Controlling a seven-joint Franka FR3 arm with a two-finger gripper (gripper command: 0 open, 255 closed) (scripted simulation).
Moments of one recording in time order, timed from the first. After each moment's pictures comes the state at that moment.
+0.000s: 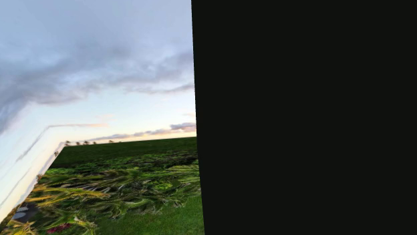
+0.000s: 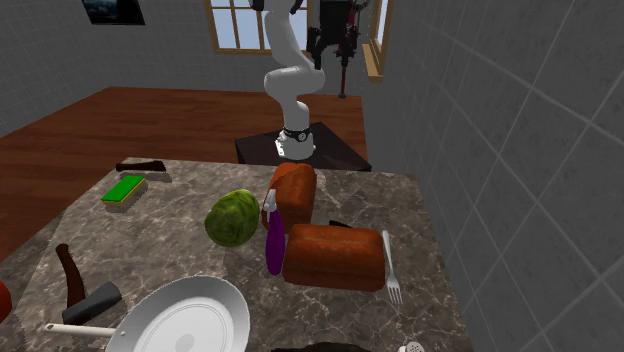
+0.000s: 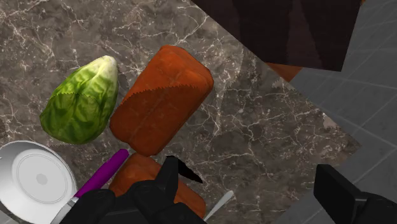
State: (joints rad) arm 0.02 -0.75 -0.02 -2.26 -0.06 1.56 -0.11
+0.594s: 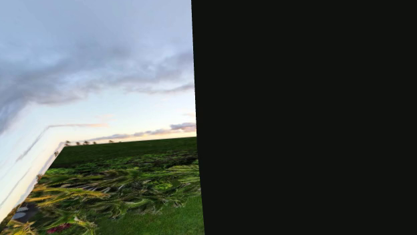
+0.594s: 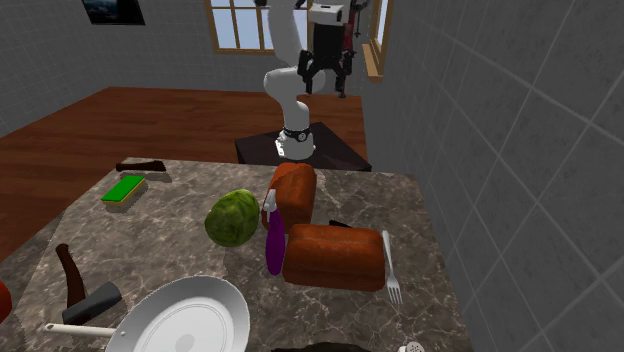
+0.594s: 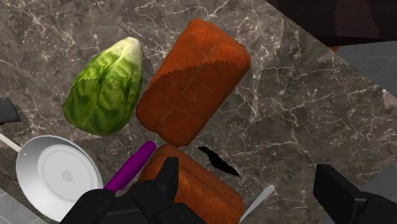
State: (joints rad) arm -0.03 -0.61 -0.06 -2.29 -0.14 1.75 -0.12
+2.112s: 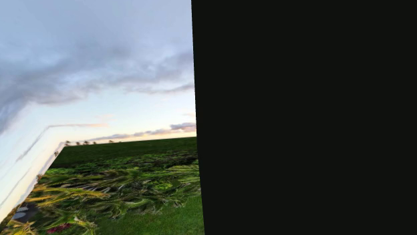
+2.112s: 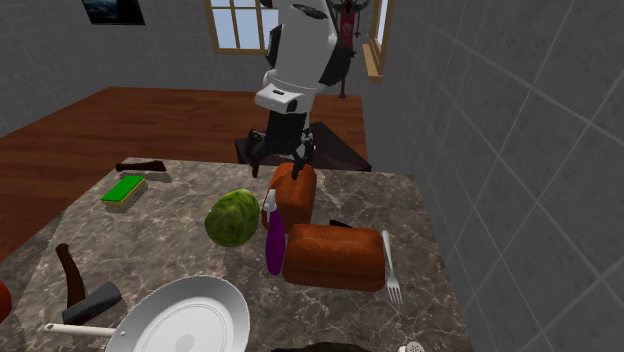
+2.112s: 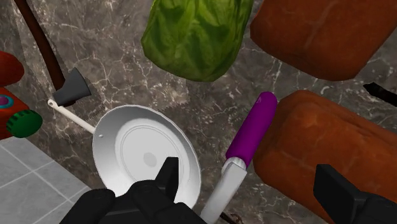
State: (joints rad) arm -0.18 0.03 -0.21 -2.02 -0.32 2.20 -0.11
